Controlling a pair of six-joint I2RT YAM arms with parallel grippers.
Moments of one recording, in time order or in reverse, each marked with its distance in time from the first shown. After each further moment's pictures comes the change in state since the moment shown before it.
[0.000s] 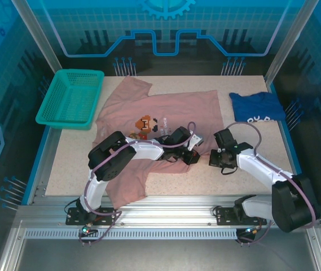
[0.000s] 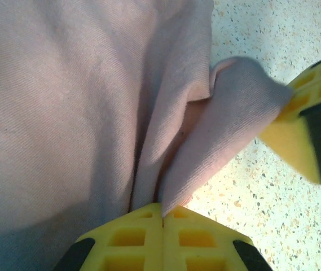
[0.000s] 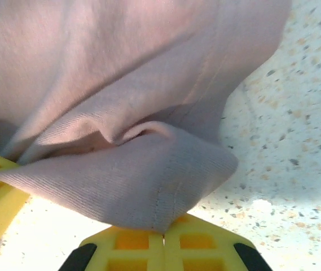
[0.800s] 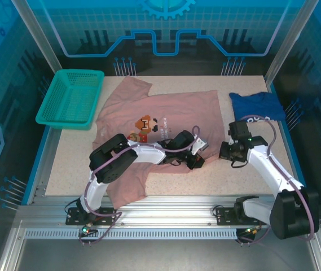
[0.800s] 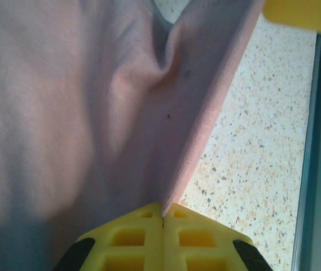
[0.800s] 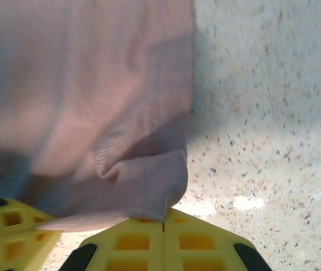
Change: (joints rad) left arm -0.049 -0.003 -0.008 0.057 0.045 -0.001; right arm -0.173 -0.068 0.146 -0.175 -0.040 -0.139
